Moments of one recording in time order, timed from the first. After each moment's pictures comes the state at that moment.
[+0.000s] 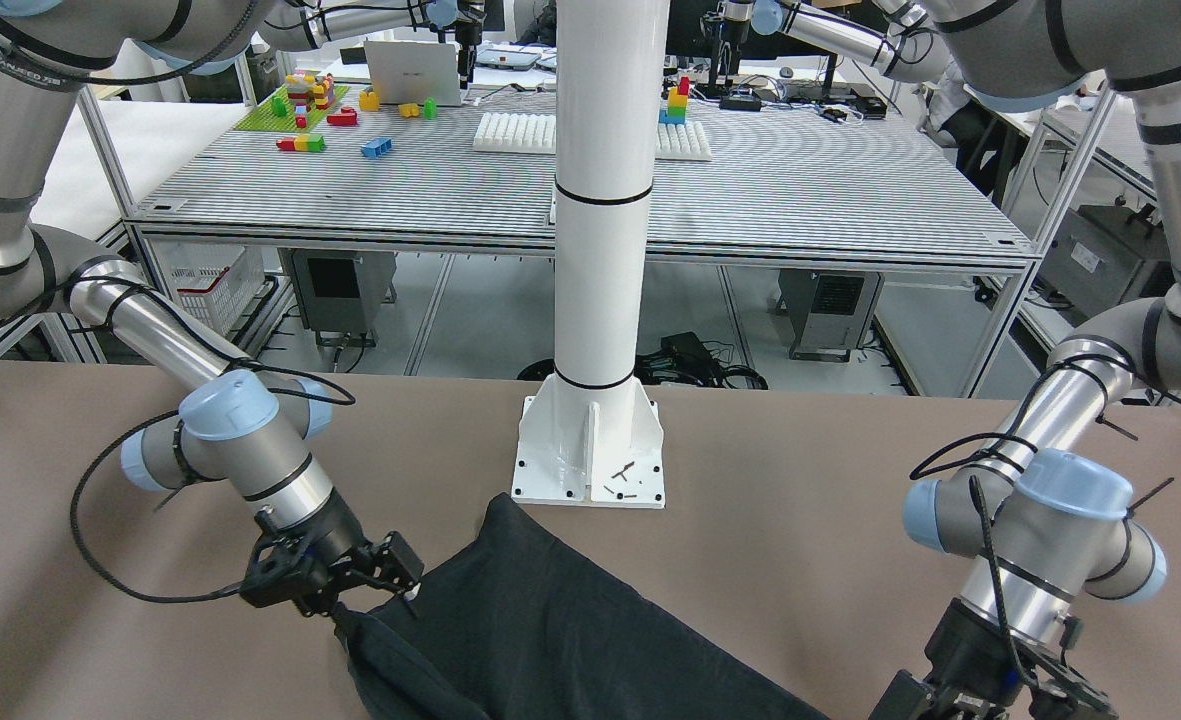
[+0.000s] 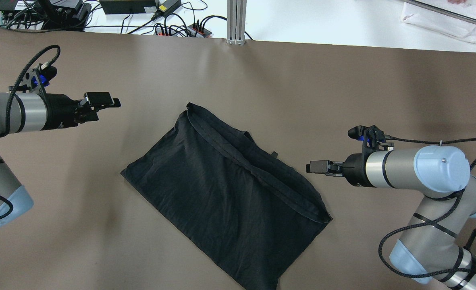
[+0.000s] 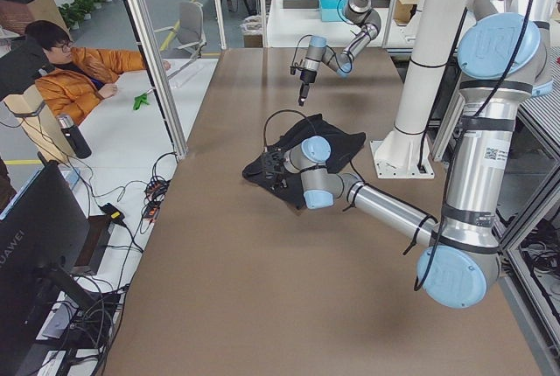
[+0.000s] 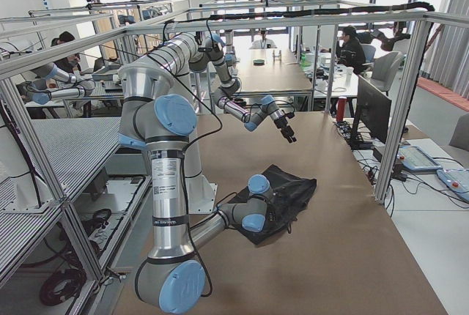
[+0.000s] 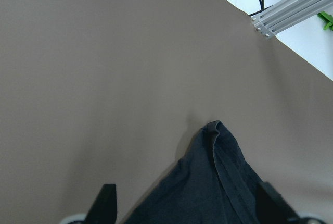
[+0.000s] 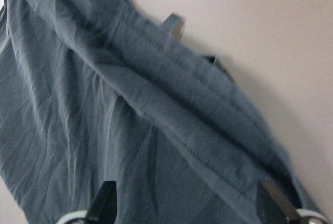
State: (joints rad) left arm -0.87 -1.77 -1.79 -2.49 -1.83 -1.54; right arm 0.70 -1.41 1.87 -0.82 1.91 1.29
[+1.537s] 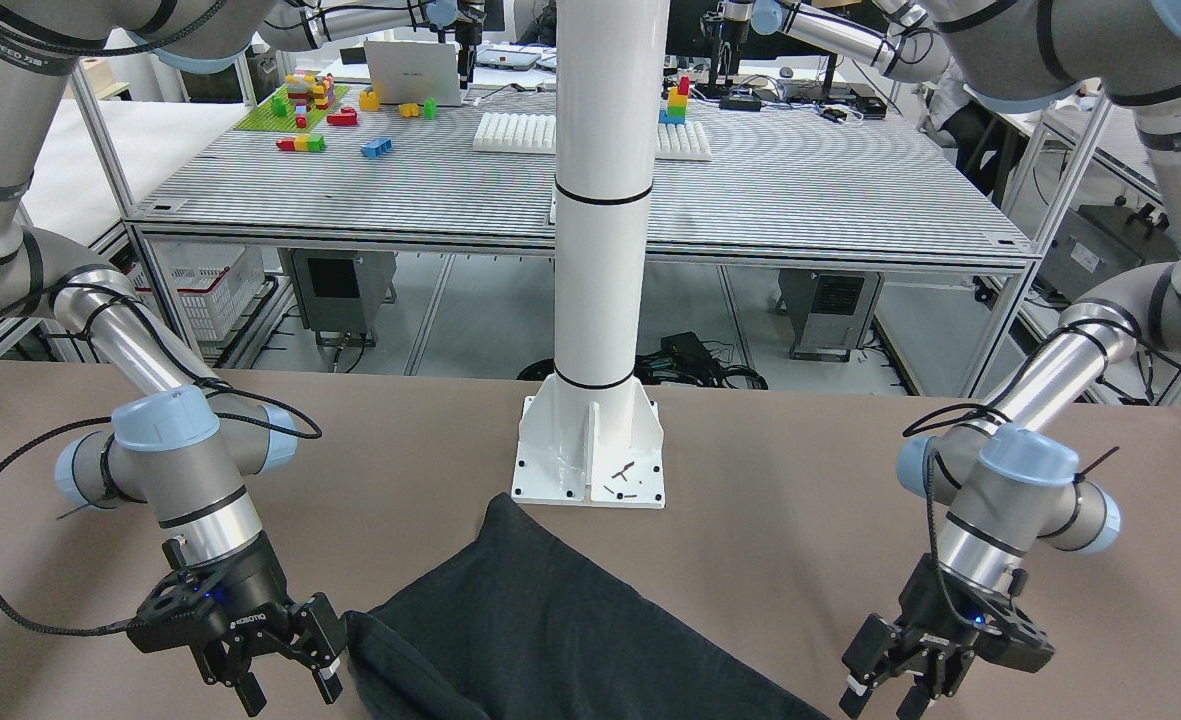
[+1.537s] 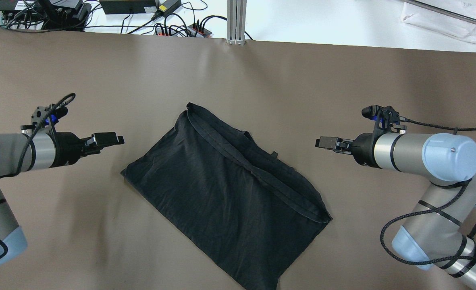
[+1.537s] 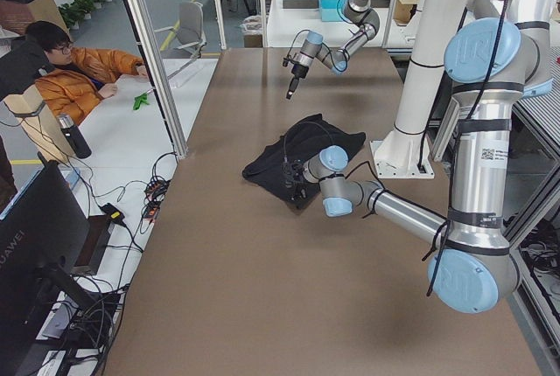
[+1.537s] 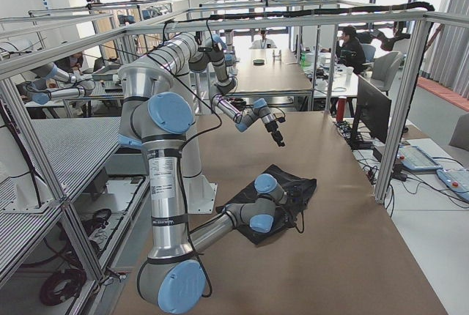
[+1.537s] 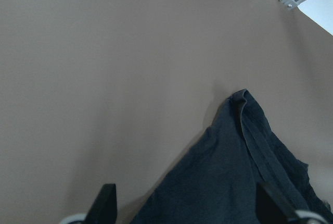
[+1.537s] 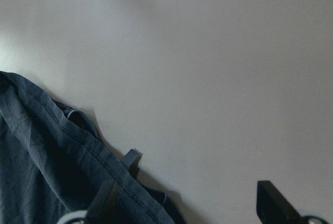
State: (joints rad) left arm -0.72 -1.68 -1.83 -2.48 -1.73 -1.50; right arm 0.76 -1.39 1.85 -0.81 1.80 1.30
